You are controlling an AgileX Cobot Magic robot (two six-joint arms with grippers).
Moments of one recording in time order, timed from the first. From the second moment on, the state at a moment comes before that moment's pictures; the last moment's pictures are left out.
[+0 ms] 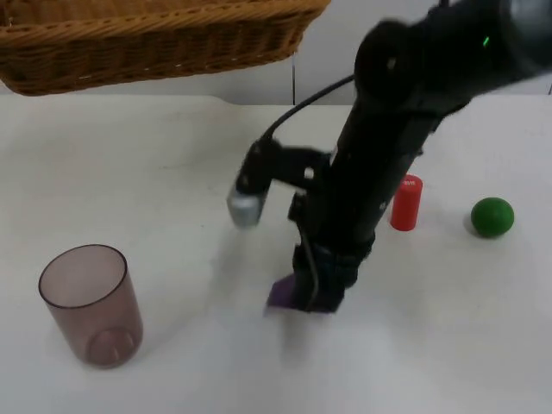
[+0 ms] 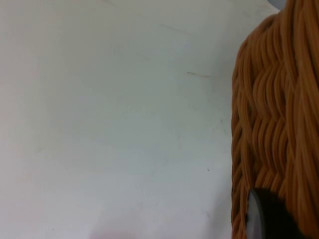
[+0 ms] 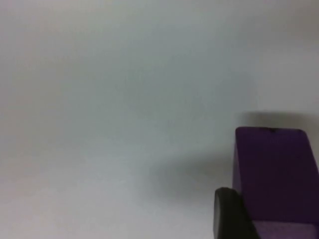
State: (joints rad) right arm 0.65 2.19 -1.49 0.31 0.77 -0.92; left arm 0.09 1.57 -1.29 -0.41 0.85 -0.19
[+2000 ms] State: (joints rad) right arm 0.65 1.64 -1.30 -0.20 0.57 0.26; left arm -0.27 1.63 -1.29 -0.50 0.82 -0.16
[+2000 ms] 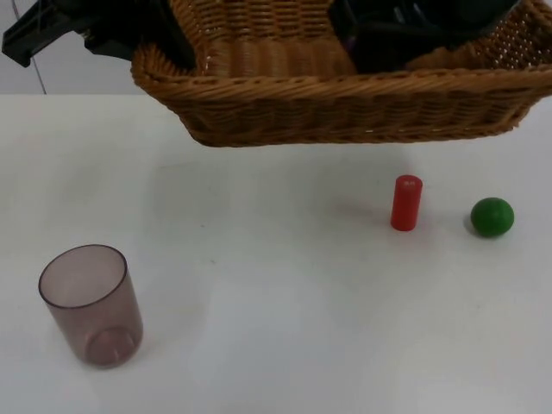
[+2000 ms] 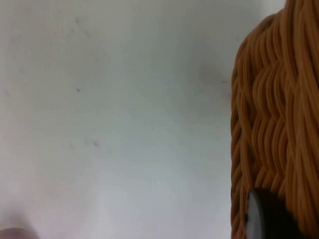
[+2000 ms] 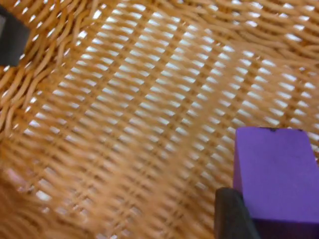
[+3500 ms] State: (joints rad) right arm 0.65 1.06 -1.30 -0.67 0.69 0.52; left arm -0.27 1.63 -1.29 -0.50 0.82 -0.16
